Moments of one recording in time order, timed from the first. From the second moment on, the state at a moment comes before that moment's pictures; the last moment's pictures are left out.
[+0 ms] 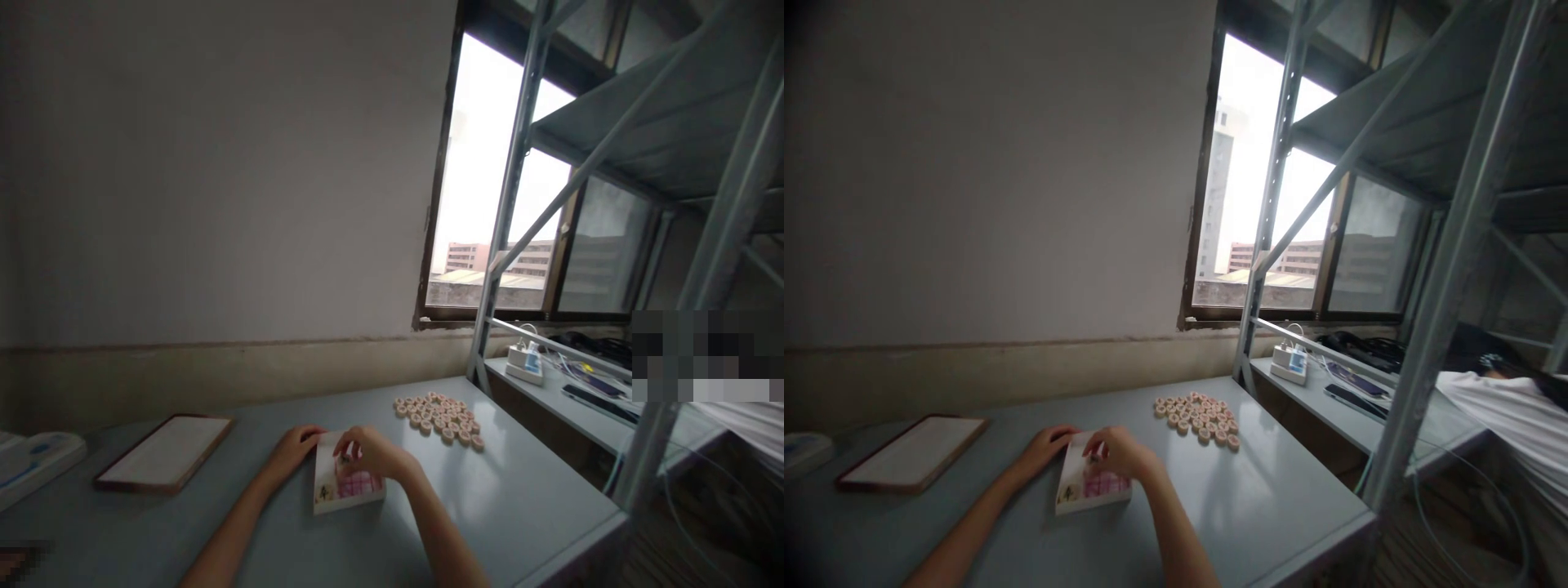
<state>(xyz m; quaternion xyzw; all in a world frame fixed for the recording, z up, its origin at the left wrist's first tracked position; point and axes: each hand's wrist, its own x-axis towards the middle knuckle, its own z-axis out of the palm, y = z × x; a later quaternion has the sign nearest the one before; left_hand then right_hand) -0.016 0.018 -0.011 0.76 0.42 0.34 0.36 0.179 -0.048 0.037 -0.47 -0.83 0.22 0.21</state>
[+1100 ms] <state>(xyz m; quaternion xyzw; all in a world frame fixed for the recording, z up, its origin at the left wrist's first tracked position) -0.015 0.008 -0.001 0.77 0.39 0.34 0.36 0.145 -0.070 0.037 -0.29 -0.91 0.22 0.19</state>
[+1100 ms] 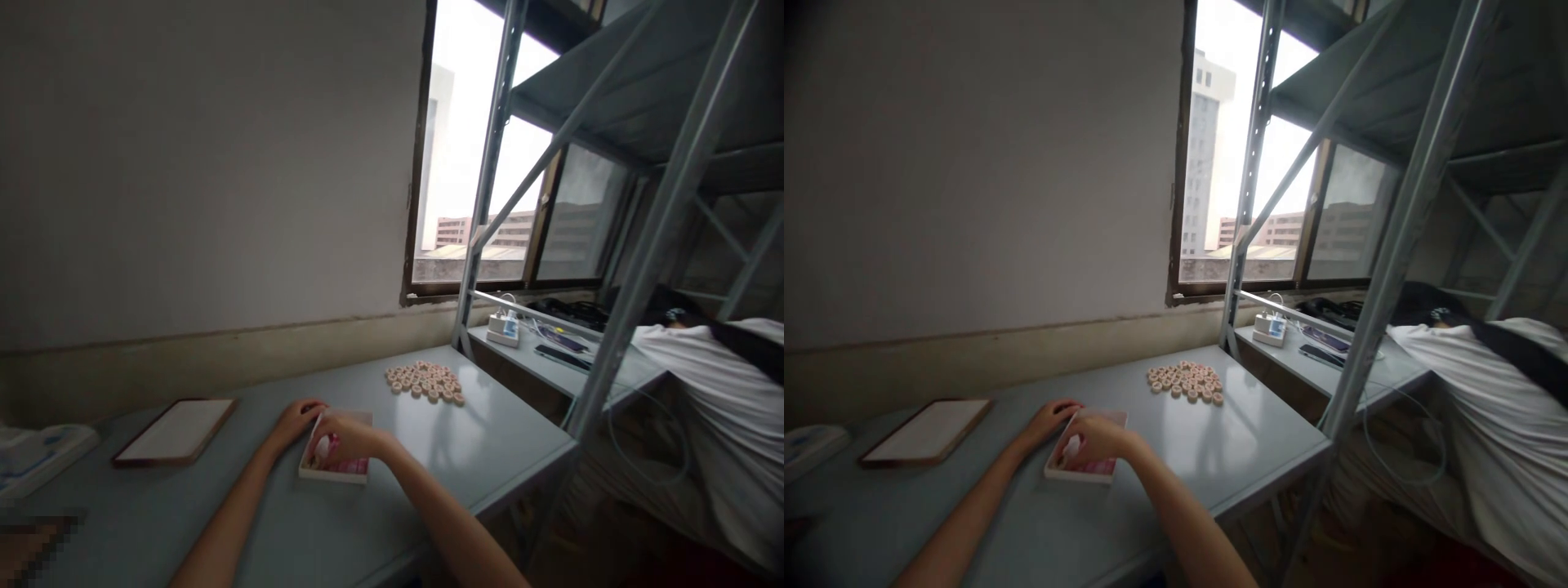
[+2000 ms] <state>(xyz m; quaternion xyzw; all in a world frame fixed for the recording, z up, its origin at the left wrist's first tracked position) -0.015 -0.002 0.004 0.76 0.41 0.34 0.38 0.244 -0.102 0.049 -0.59 -0.76 -0.20 0.22</state>
